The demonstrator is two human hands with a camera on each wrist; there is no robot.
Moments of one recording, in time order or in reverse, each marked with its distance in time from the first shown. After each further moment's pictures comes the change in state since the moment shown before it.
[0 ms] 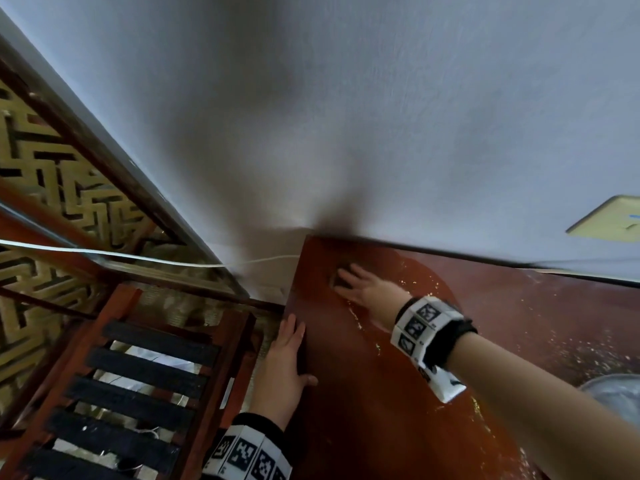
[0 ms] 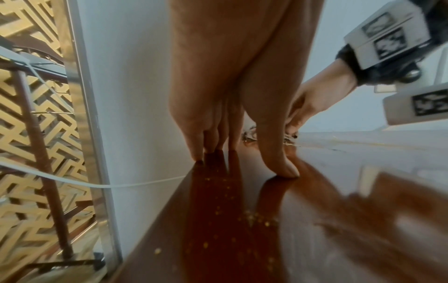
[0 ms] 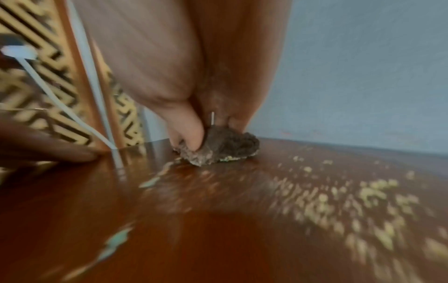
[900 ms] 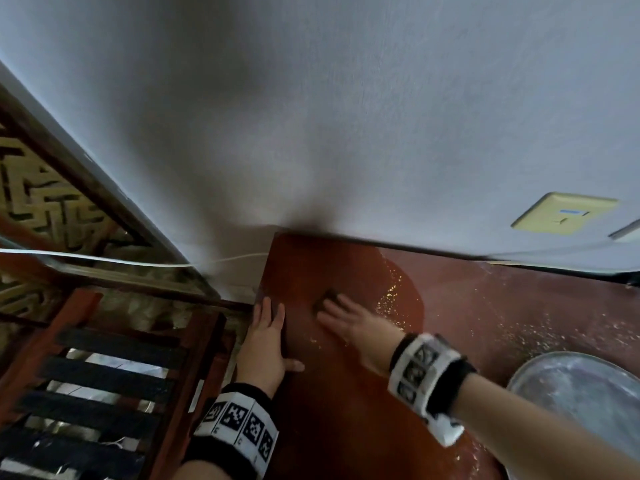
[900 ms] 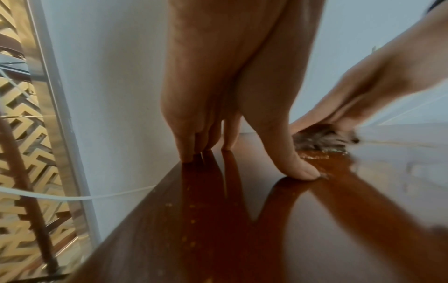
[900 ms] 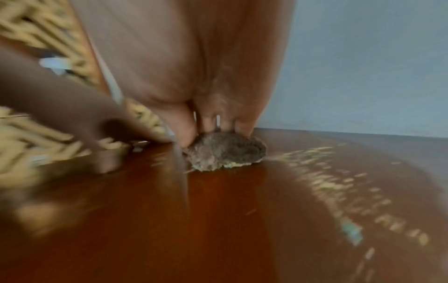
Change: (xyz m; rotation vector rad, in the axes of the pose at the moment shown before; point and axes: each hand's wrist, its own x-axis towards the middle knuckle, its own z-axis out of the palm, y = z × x) left_hand 0.024 0.020 0.000 0.217 -0.111 -0.018; right_hand -0.062 -0.010 0.041 0.052 0.052 -0.053
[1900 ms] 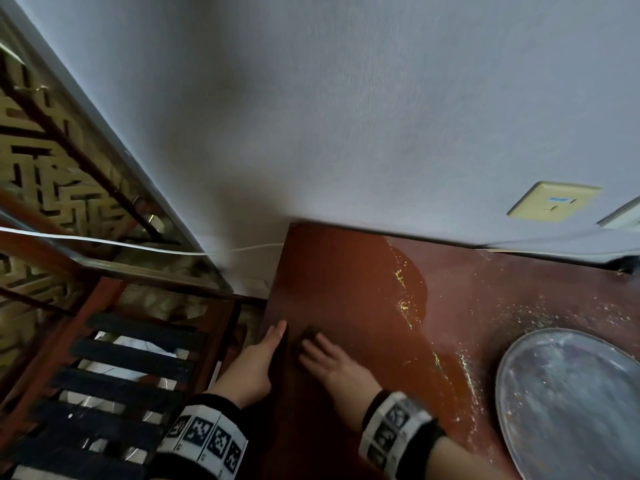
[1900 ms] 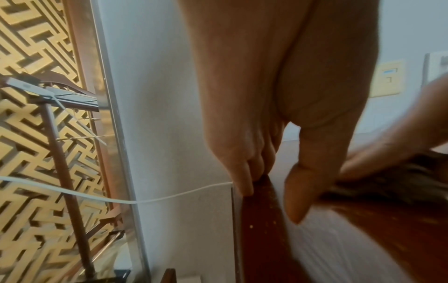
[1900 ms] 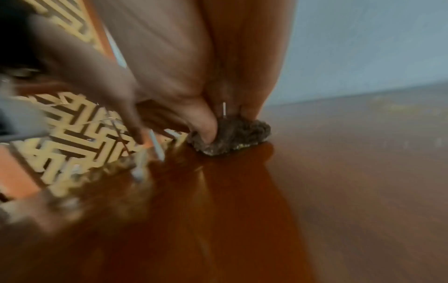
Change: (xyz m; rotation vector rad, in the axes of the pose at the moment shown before) left_hand -0.071 -0.043 -0.003 -0.192 -0.220 0.068; right_hand -0.036 -0.102 0.032 0.150 0.010 -0.045
